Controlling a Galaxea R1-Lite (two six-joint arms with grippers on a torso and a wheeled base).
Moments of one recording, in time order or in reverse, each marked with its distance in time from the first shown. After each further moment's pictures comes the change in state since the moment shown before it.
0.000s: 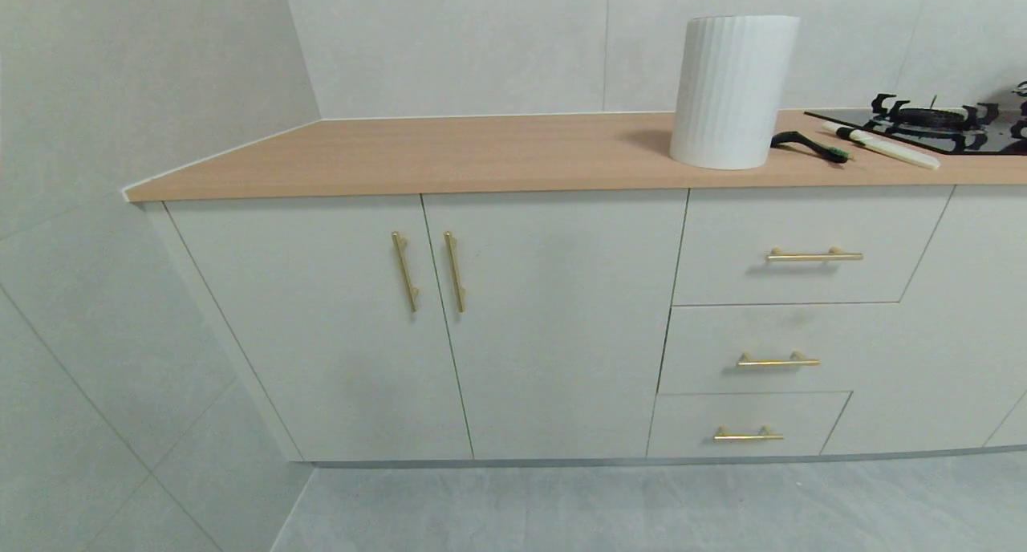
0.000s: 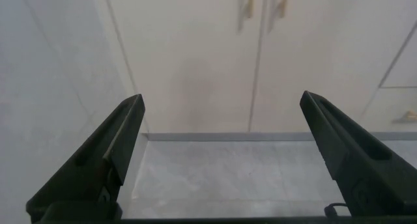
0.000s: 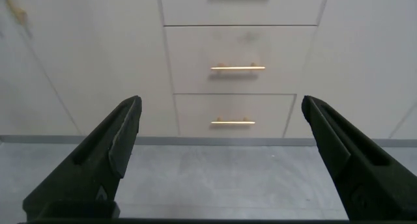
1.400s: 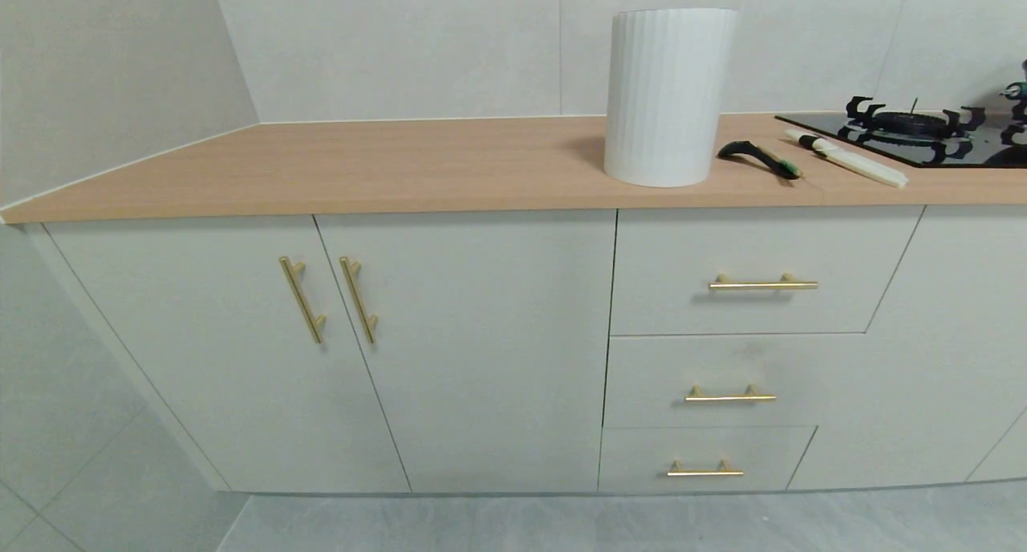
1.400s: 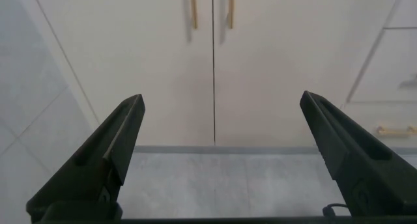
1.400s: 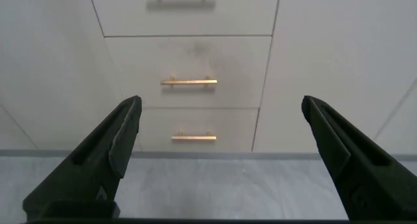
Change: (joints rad) left arm 0.000 0.000 0.000 0.000 0.001 -0.014; right arm 0.000 0.001 0.000 0.000 -0.001 0.001
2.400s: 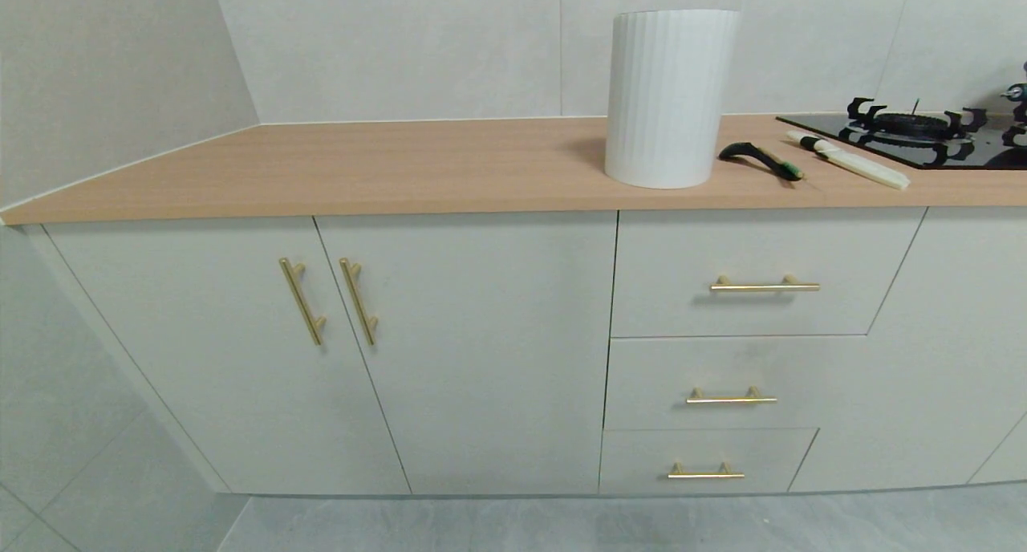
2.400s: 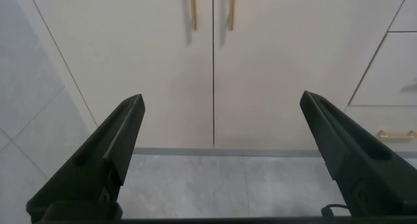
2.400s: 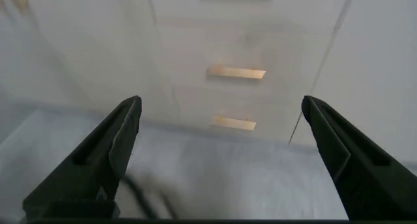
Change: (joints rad) left arm 0.000 0.000 0.000 0.000 0.000 -0.002; right arm 0.092 0.439 -0.228 0.011 0.134 0.023
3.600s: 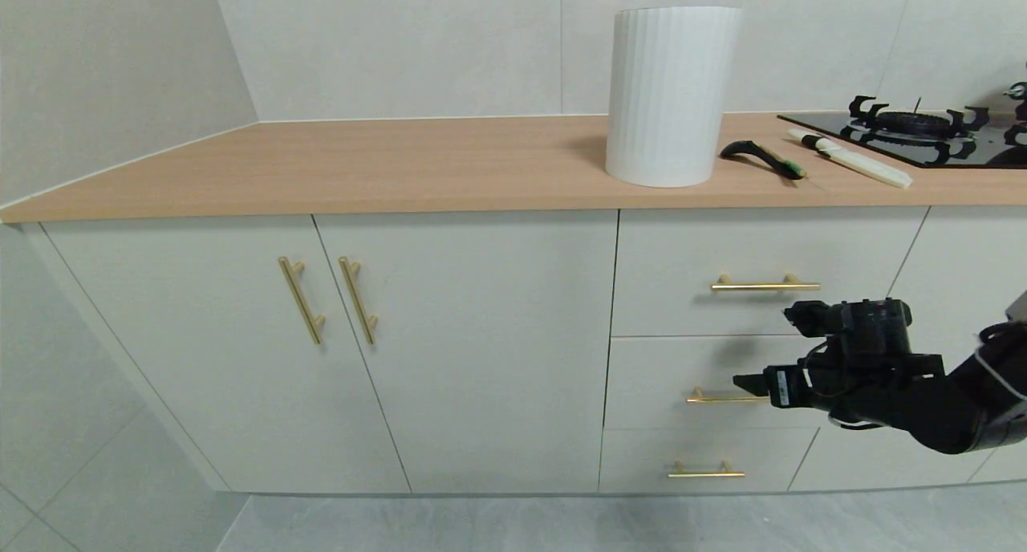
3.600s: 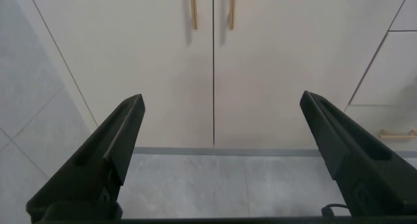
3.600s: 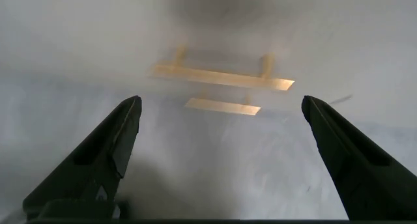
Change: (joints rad) left arm 0.000 0.000 0.000 0.000 0.000 0.000; right arm 0.010 1.636 -0.509 -0.739 -0.112 0.005
